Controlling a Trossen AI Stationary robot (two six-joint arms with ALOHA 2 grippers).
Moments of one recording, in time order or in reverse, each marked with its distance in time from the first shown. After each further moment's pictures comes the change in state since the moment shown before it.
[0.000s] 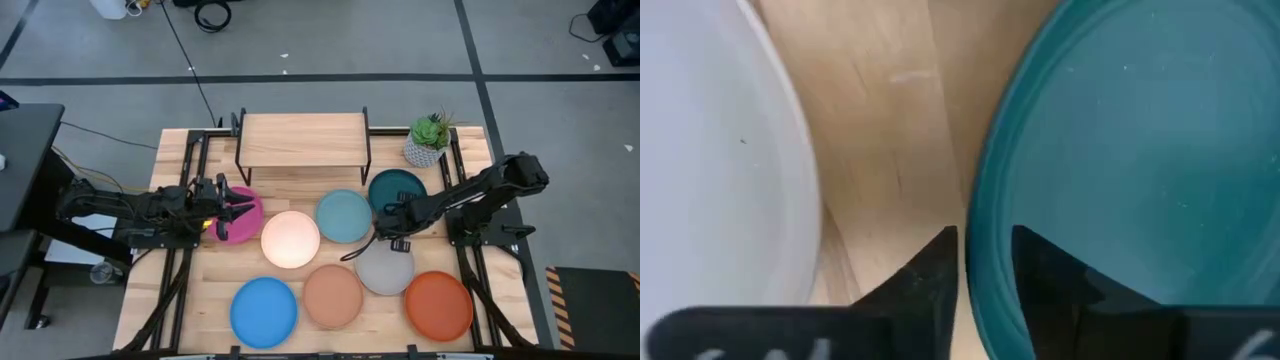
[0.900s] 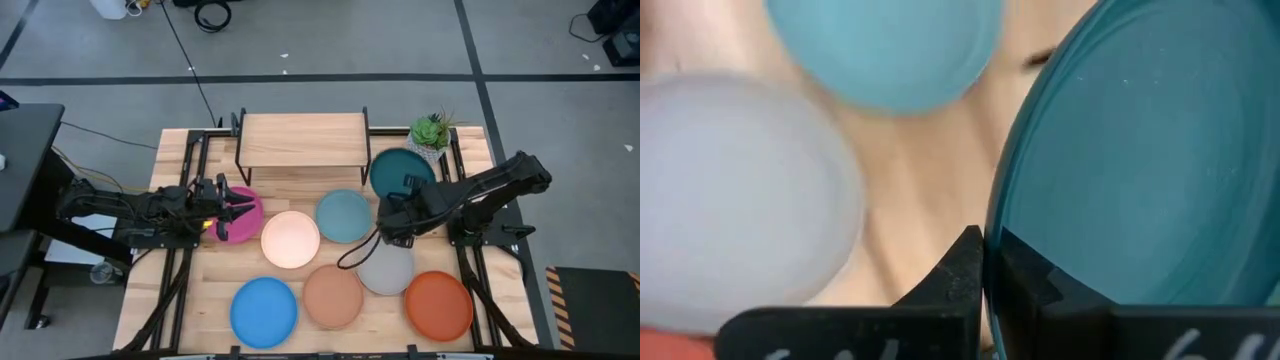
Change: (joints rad) left arm 0.000 0.000 0.000 -0.001 0.001 0.008; right arm 0.156 -0.018 0.699 -0.709 0.143 0.204
